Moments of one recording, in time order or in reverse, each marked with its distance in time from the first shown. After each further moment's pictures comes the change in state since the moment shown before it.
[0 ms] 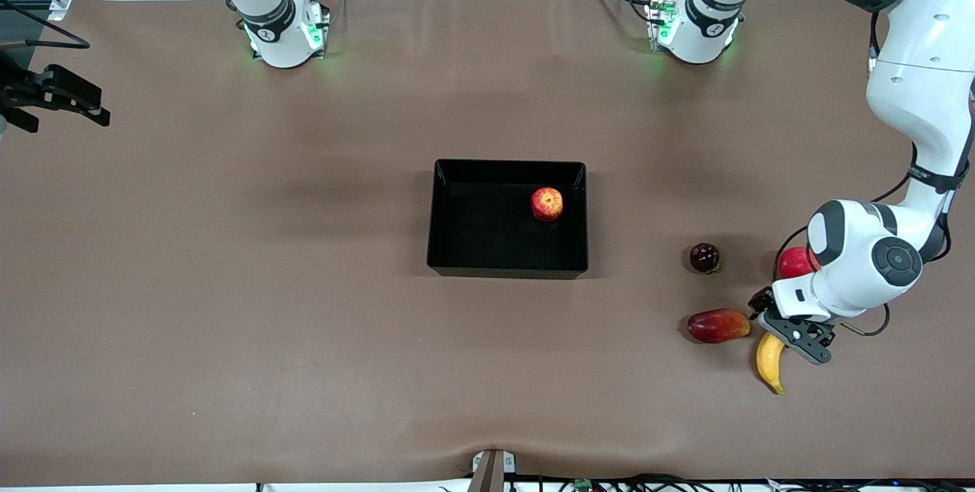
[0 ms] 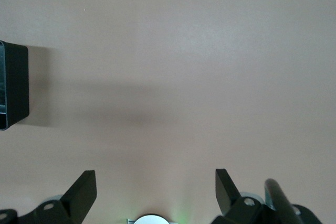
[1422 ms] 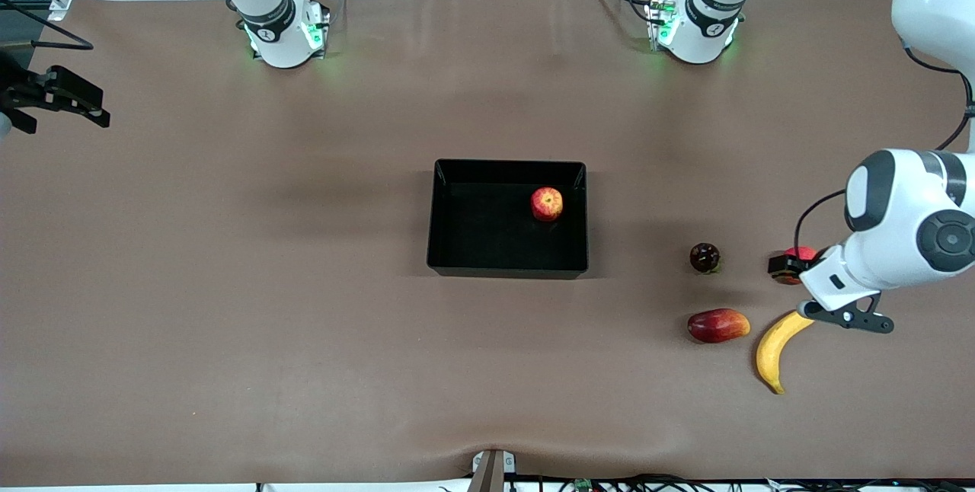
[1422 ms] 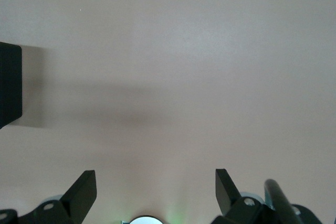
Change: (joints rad) left arm -0.029 -0.267 -0.013 -0.022 -0.060 -0.469 -0.452; right arm 0.002 0.000 0.013 0.000 -0.027 0.008 0.000
